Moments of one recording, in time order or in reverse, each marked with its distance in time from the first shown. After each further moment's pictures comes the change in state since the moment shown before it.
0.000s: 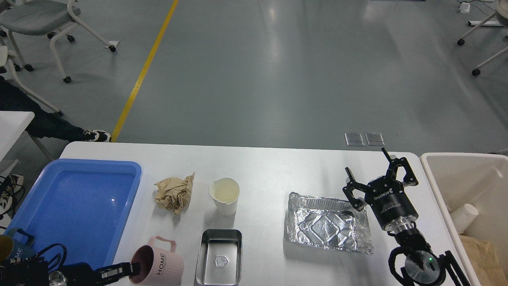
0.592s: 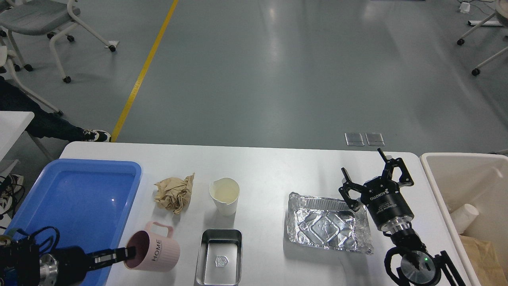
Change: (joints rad) left arm -0.080 0.120 -0.011 -0.056 -0.002 -0.006 -0.020; right arm 0.002 0.017 -0.015 -0.002 -0.002 -0.003 0.000
